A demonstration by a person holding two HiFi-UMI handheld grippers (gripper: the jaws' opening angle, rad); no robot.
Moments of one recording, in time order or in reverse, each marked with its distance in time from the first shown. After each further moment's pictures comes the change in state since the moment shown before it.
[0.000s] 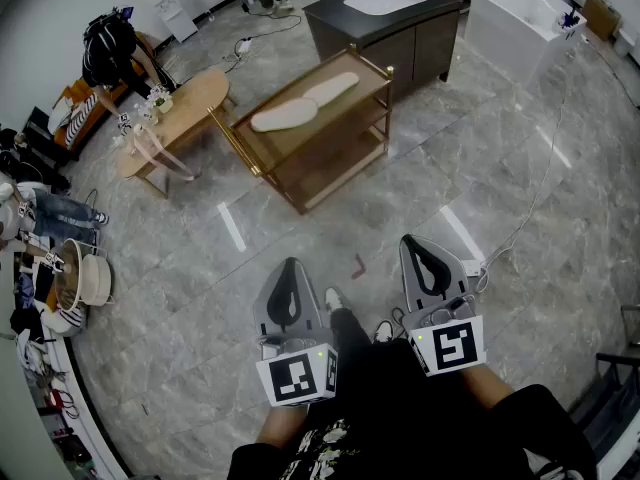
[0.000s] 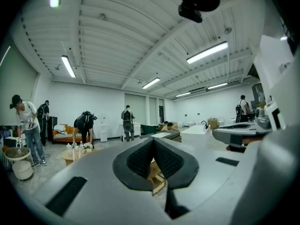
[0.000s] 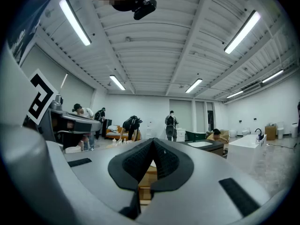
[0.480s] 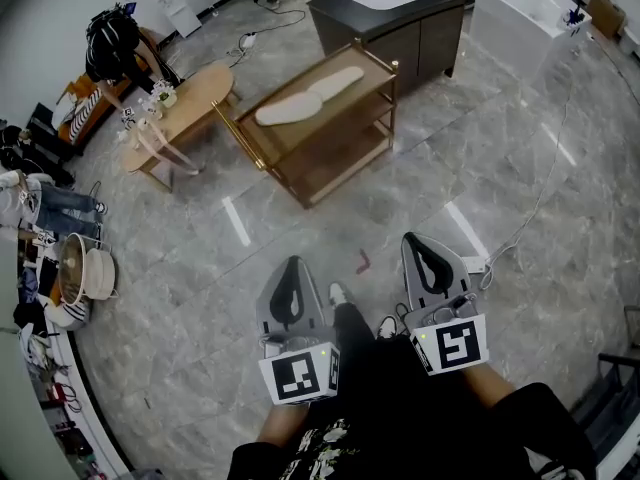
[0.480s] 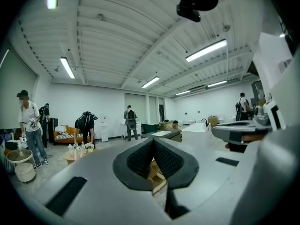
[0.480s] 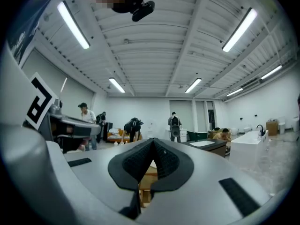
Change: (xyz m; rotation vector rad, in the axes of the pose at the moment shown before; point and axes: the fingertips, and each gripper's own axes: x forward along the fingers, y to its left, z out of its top) left arm -0.008 -0.001 -0.006 0.019 0.010 0.007; right arm -0.006 0.004 -0.001 0.047 -0.034 0.011
